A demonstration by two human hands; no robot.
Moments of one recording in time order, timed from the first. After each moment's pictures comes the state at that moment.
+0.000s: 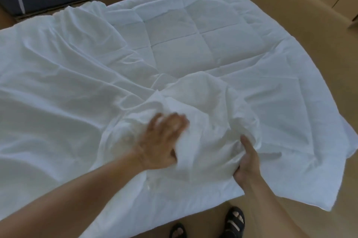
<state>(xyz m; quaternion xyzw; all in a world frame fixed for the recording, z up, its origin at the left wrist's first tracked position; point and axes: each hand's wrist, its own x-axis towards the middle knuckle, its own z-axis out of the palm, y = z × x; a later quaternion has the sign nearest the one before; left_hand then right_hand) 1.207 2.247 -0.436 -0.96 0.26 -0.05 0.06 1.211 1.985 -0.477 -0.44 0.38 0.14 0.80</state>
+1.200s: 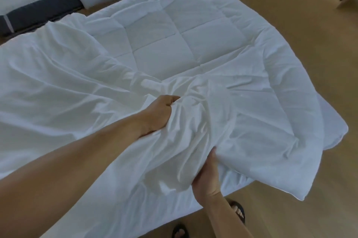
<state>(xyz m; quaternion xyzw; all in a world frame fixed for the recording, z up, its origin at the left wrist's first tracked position) 1.294 2.148 -0.340 -0.86 -0.03 0.24 -0.44 1.175 2.009 -0.459 -0.35 0.30 0.19 0.87</state>
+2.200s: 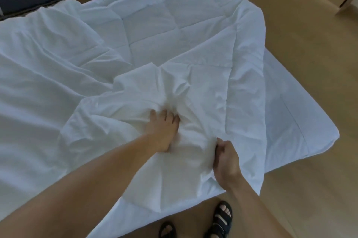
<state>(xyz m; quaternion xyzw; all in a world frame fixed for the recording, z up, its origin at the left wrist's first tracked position) 1.285 2.140 -0.452 -0.92 0.13 0.30 0.21 1.219 1.949 -0.479 -0.49 0.23 0.20 0.81</state>
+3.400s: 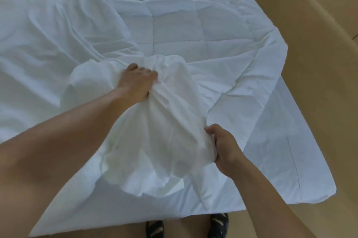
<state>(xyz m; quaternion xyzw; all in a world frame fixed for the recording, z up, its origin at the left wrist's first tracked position) 1.377 2.254 -0.384 -1.00 0.00 0.03 0.09 1.319 1.966 -0.398 -0.61 0.20 0.38 0.67</state>
